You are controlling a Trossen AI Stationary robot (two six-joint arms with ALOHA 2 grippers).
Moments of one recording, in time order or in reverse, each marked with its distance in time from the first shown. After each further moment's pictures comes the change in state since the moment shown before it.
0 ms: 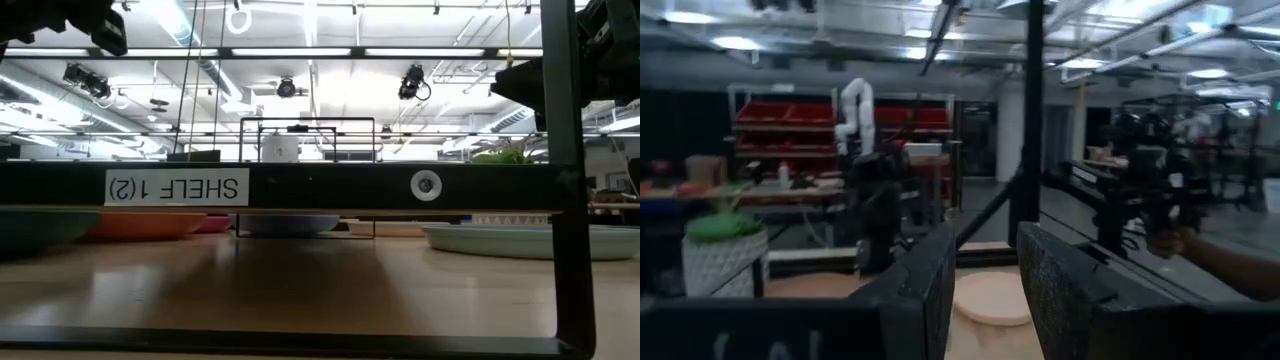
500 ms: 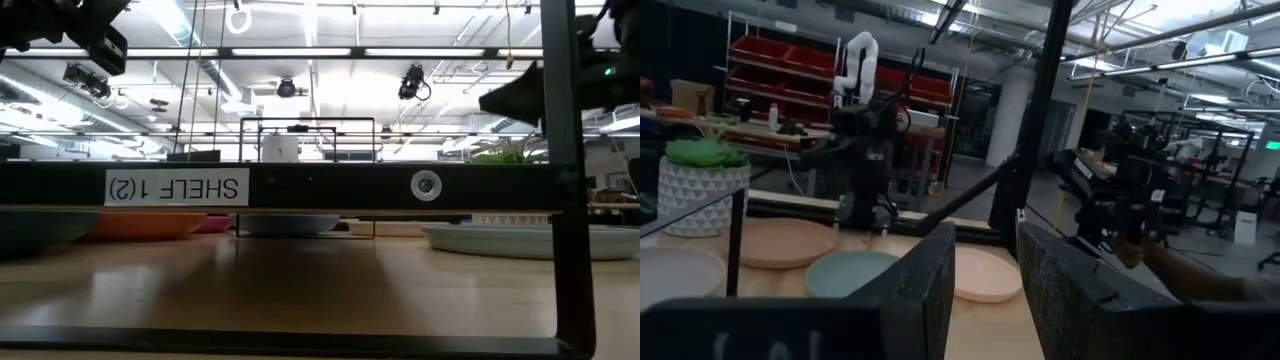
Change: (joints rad) left arm 0.000 0.000 0.000 -0.063 -0.005 -0.186; right arm -0.144 0.137 0.003 0.064 0.166 -0.001
